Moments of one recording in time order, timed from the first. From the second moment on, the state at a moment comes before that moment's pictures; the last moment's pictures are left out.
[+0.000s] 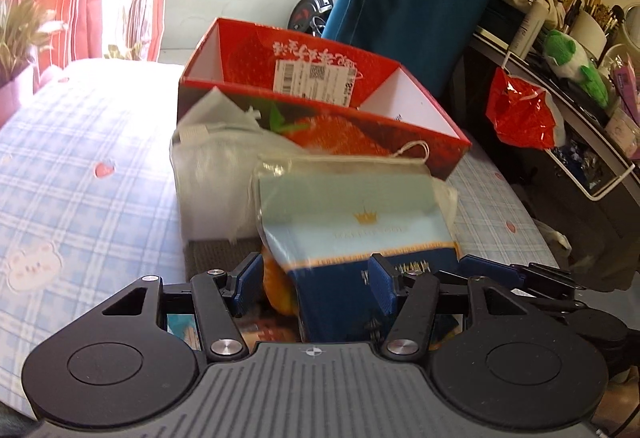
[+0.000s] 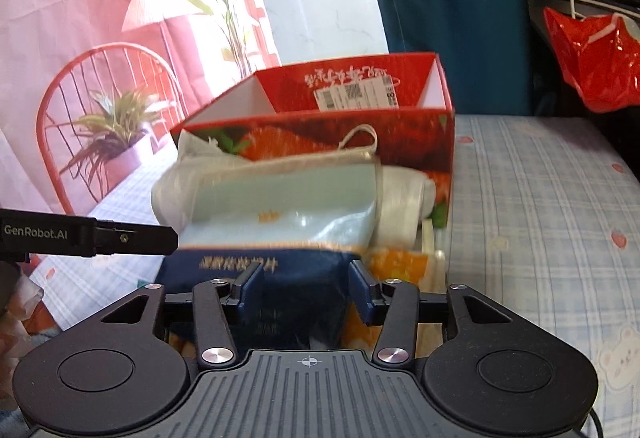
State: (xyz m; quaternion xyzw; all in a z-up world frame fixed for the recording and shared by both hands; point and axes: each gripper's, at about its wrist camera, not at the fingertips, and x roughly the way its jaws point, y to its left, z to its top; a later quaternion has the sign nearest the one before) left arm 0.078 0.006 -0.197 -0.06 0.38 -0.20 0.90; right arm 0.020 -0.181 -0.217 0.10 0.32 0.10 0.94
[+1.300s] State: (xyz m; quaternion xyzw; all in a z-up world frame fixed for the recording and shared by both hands) left arm 0.075 -0.013 -0.227 -0.02 0.37 -0.23 0.90; right arm 0.031 -0.170 -0.233 0.07 0.34 0.12 0.93
